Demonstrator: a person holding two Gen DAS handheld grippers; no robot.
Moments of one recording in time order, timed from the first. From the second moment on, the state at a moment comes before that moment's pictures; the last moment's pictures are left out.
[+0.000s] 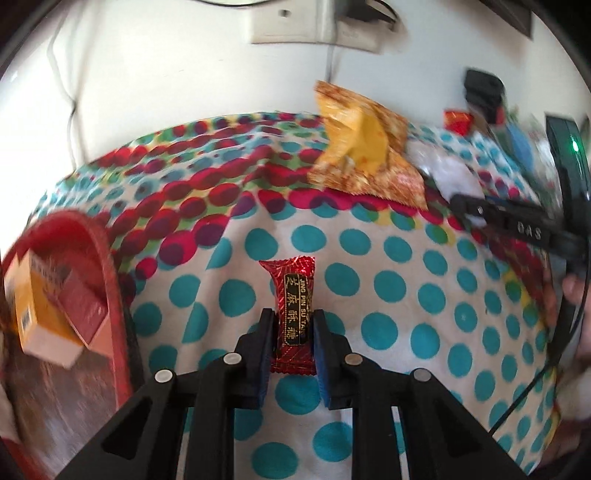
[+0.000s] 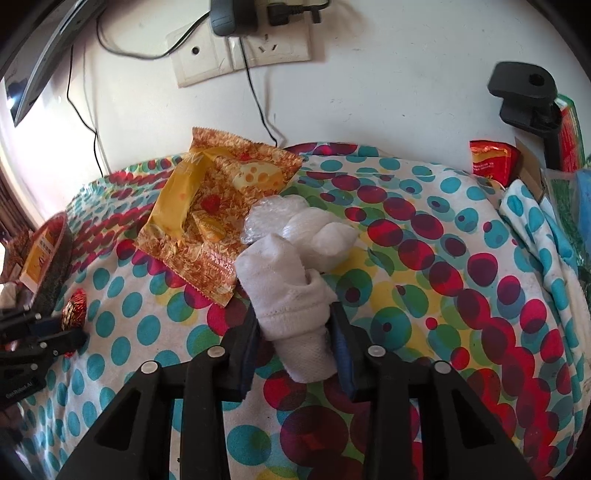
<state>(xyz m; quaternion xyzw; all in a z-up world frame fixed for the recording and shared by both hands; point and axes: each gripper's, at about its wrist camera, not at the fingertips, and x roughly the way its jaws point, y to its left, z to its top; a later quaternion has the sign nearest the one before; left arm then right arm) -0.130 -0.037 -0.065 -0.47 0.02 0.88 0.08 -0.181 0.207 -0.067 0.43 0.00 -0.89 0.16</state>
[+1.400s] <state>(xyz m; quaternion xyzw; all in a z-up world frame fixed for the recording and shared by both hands) -0.111 -0.034 -0.068 -0.43 -0.01 0.90 0.03 -0.179 0.193 -0.067 0.43 0.06 -0.89 0.13</state>
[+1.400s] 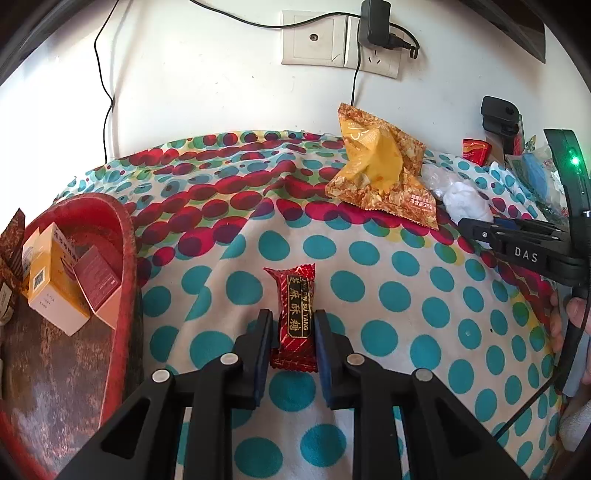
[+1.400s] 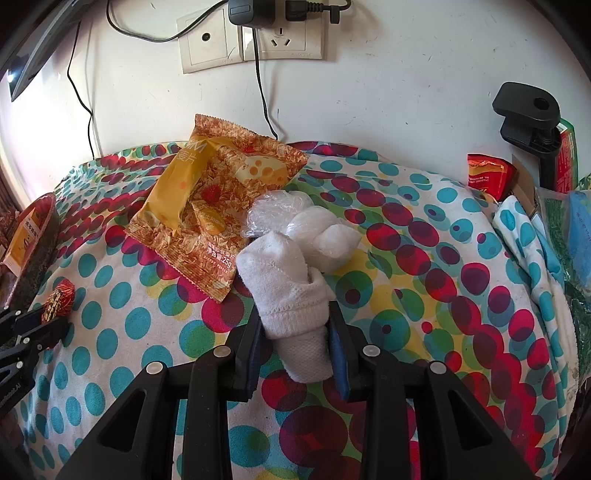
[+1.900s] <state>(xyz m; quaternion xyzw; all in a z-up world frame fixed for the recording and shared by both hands) -0.077 -0.045 -0.046 -0.42 -0.01 0.91 0.00 -0.179 0.192 -0.067 0.43 0.06 -0.89 0.13</state>
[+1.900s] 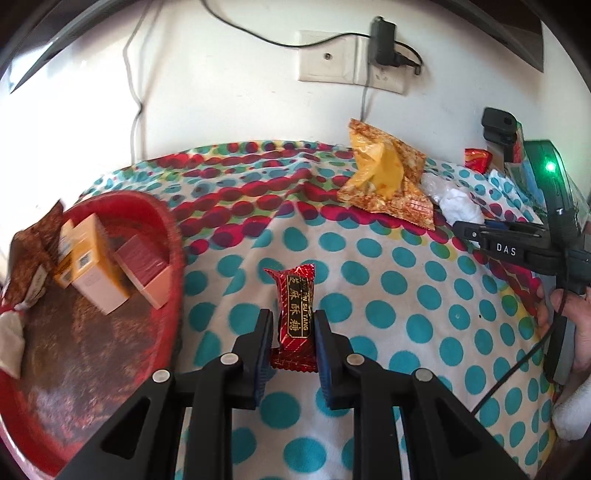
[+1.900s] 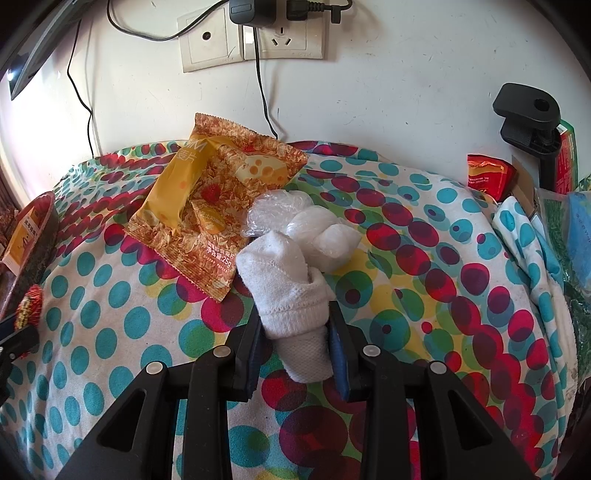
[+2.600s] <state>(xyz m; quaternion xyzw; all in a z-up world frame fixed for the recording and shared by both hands) -0.030 -0.142 -0.012 -0.39 -0.05 0.91 -0.10 -0.180 0.192 -0.069 0.43 0.07 -0.89 0.13</state>
